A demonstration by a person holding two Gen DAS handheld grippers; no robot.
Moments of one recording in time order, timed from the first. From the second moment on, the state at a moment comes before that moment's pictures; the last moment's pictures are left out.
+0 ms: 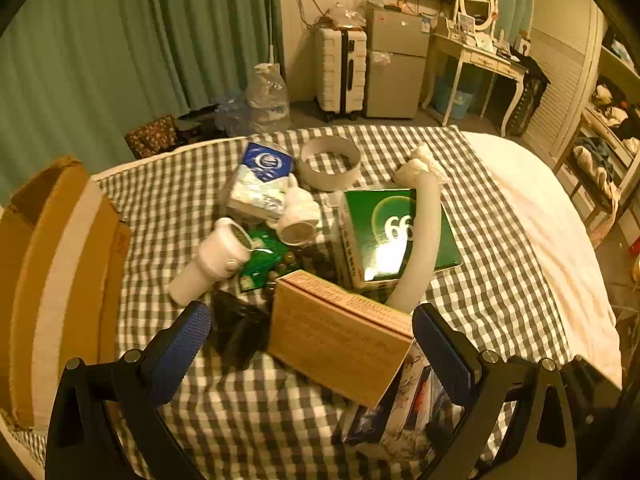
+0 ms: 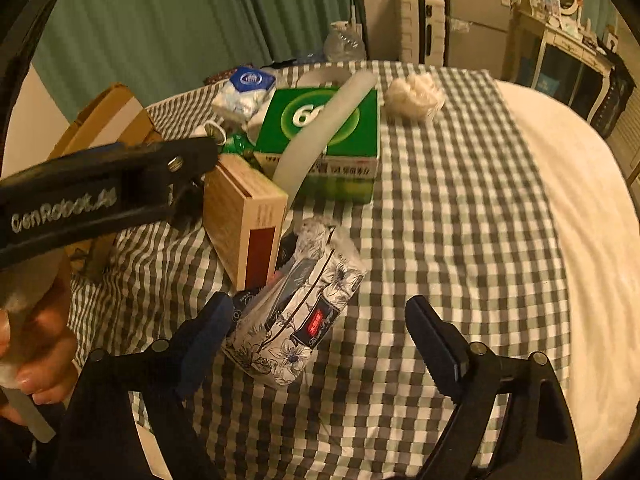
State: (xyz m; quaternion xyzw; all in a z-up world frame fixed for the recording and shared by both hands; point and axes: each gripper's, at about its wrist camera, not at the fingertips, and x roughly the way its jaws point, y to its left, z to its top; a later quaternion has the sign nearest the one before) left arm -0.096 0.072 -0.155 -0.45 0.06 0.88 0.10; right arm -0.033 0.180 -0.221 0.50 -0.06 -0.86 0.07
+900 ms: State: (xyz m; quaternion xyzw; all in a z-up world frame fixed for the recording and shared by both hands) left arm -0.117 0.005 -0.238 -0.57 0.08 0.82 0.00; right arm -0.058 0.169 -0.258 0.53 -0.07 -0.84 0.07
